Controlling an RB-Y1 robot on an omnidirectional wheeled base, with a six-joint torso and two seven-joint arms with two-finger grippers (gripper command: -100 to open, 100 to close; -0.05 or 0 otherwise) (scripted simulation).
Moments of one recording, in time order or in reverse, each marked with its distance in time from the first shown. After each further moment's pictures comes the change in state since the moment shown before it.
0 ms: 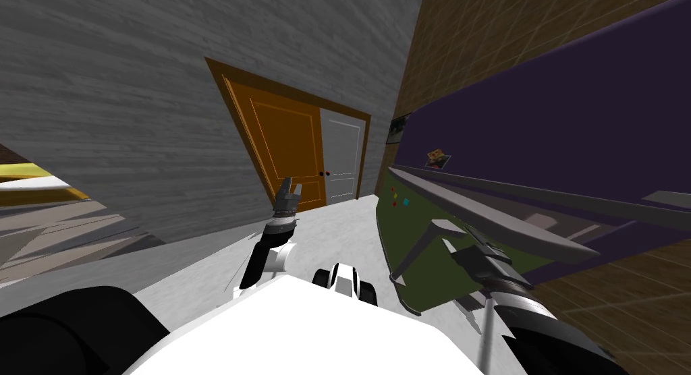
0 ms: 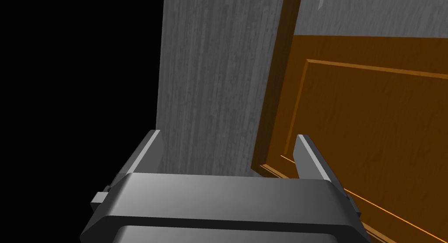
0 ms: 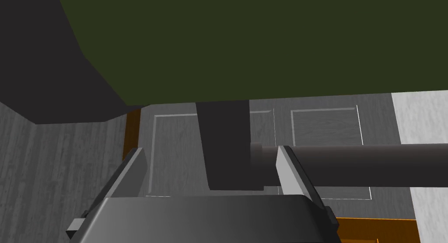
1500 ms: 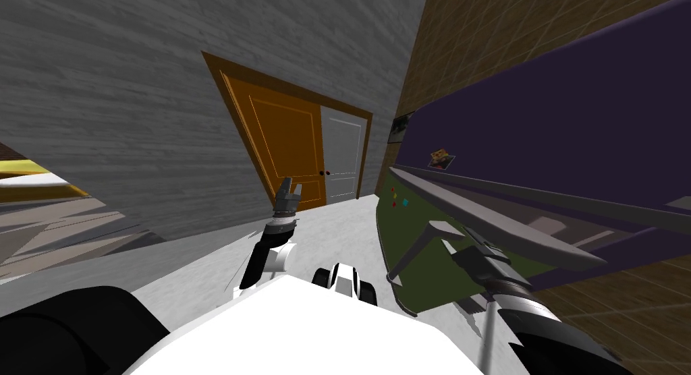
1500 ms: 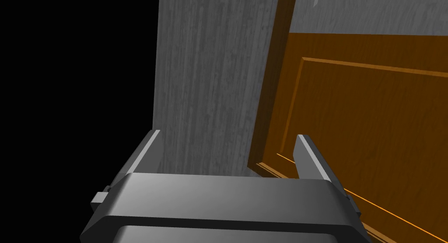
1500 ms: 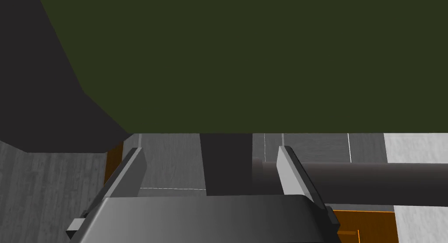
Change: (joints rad) left arm 0.000 0.000 0.000 0.000 0.000 0.000 0.000; right arm 0.037 -0.048 -0.001 -0.021 -0.004 0.006 0.006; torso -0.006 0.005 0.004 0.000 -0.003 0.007
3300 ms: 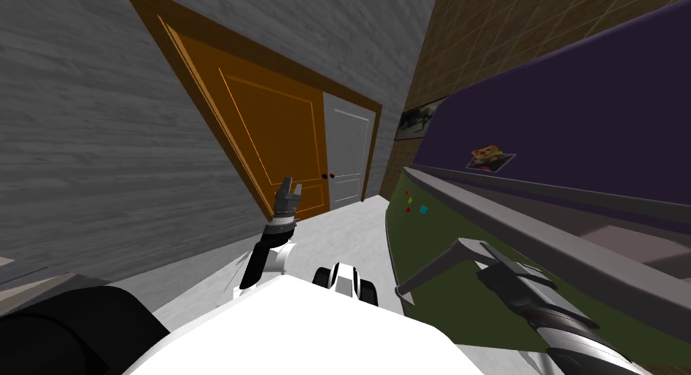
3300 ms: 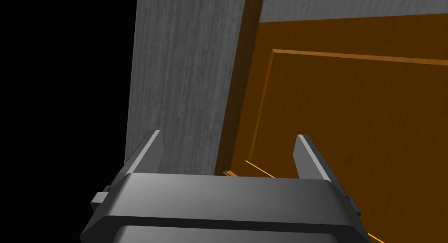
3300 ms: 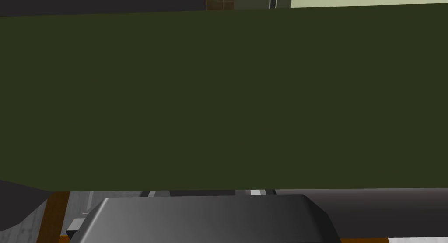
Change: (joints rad) left arm 0.000 0.000 0.000 0.000 0.000 0.000 0.000; right arm 0.165 -0.027 -0.079 -0.044 -0.028 0.057 -0.003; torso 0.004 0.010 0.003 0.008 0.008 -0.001
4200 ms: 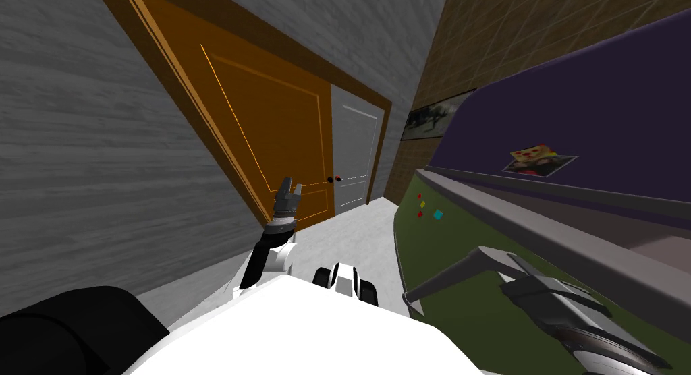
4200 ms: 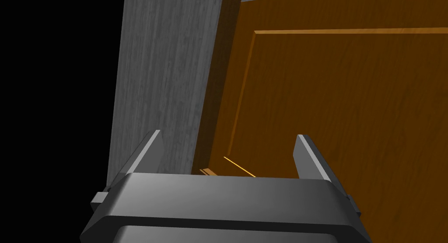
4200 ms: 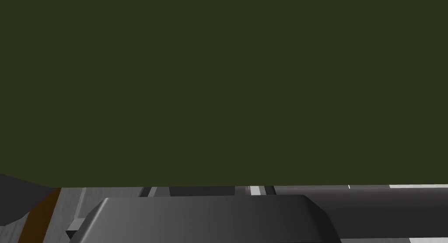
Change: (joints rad) left arm 0.000 0.000 0.000 0.000 0.000 0.000 0.000; right arm 0.031 0.034 -0.048 0.025 -0.017 0.046 -0.011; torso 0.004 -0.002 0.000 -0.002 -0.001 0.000
